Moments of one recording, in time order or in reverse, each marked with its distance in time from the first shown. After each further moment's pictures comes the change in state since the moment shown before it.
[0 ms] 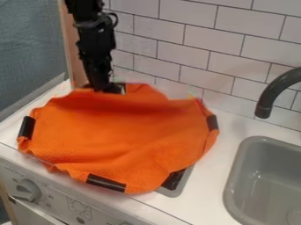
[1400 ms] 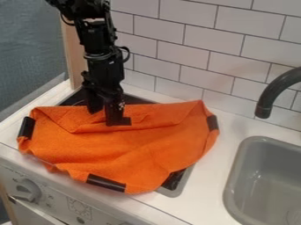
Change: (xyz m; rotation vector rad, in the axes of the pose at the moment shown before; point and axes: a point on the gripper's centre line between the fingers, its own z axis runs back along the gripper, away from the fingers) arm -0.010 -0.032 -0.026 -0.004 0.059 0.072
